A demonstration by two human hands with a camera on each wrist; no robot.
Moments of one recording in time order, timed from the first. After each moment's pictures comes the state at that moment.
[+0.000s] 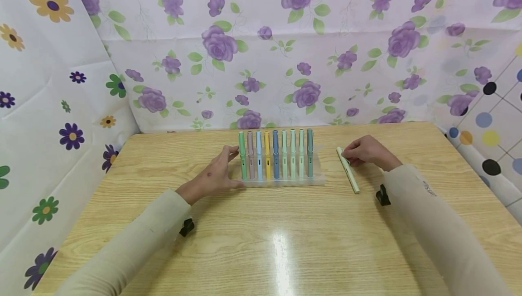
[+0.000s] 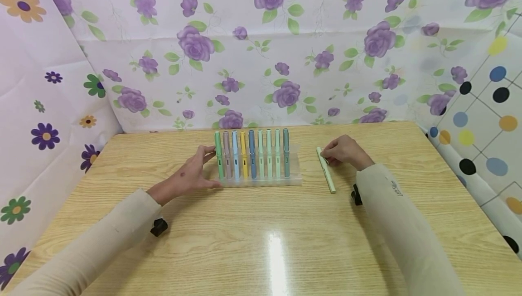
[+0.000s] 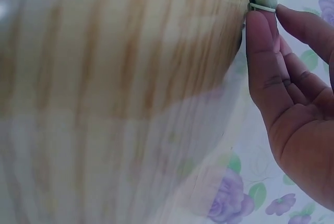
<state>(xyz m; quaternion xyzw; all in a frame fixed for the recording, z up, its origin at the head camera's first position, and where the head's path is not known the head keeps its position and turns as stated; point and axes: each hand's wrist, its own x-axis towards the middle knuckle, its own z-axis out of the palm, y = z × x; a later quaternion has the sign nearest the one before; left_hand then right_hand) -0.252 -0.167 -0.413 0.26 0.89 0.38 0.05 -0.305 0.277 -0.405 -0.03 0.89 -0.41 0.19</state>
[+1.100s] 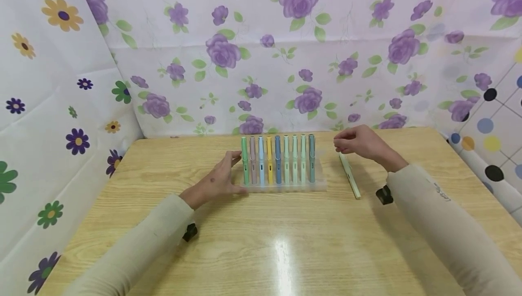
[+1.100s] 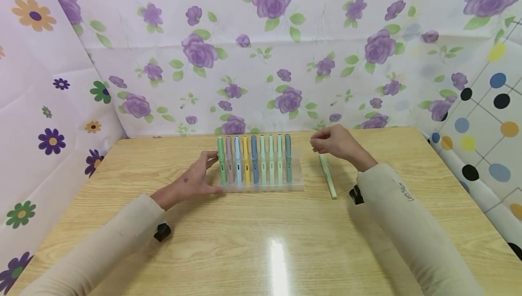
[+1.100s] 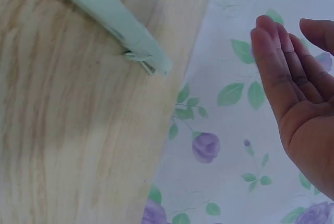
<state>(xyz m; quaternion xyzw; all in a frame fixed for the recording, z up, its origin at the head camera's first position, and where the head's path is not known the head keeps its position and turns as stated) -0.252 -0.167 -0.416 0.25 0.89 0.39 0.05 -0.294 0.247 -0.355 -0.11 0.88 -0.44 0.13</state>
